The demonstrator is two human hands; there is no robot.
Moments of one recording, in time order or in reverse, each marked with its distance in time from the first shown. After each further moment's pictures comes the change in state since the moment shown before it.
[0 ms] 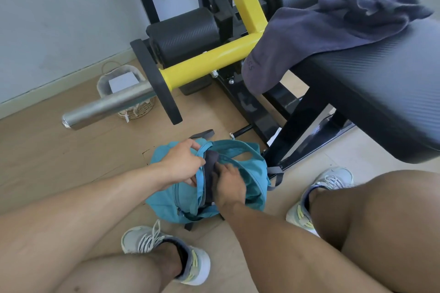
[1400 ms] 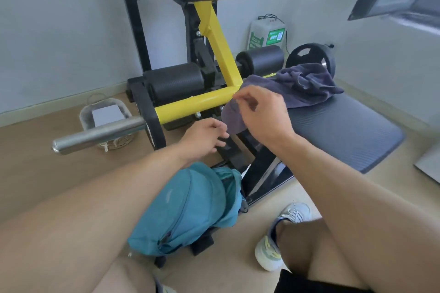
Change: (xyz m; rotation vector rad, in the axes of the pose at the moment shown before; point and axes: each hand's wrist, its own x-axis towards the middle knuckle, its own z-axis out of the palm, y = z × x) left_hand -0.027 0.118 -0.003 -0.320 0.027 0.429; right_hand 0.011 -0.086 -0.318 0.156 0.548 -0.542
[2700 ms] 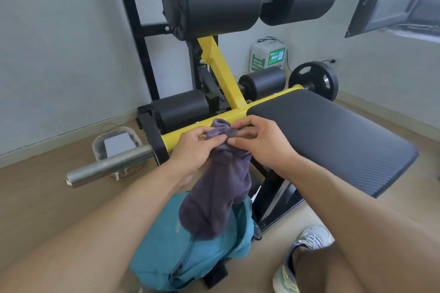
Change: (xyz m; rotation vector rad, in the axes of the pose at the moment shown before) left_hand -0.004 0.026 -0.025 -0.224 0.137 0.127; right_hand -0.001 -0.013 -0.012 0.449 -0.331 0.338
